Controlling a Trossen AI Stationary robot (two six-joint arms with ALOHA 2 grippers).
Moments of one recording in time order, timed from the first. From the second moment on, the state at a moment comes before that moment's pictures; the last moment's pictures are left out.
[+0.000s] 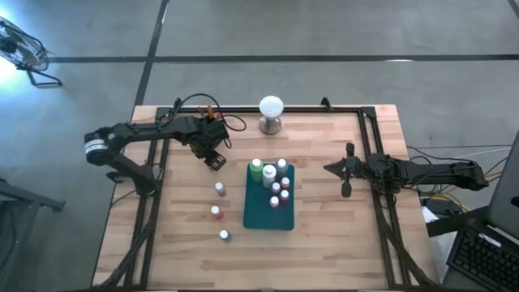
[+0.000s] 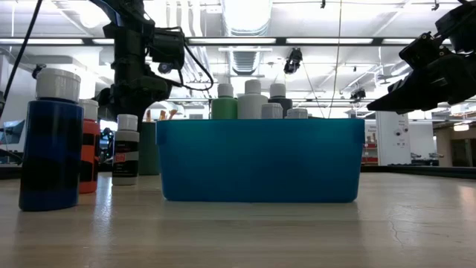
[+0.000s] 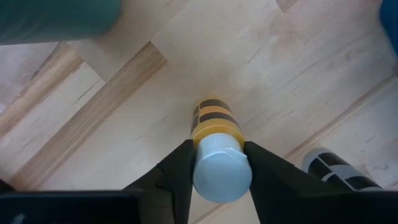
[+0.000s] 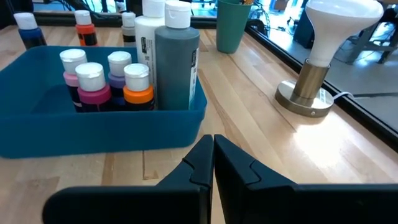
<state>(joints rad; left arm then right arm) 0.40 1.43 1.02 -1.02 -0.02 -0.46 -0.06 0.25 0.05 -0.10 0.16 0.00</state>
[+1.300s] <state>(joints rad) 0.40 1.43 1.02 -1.01 -0.01 -0.44 -0.06 0.25 0.05 -0.10 0.16 -0.01</state>
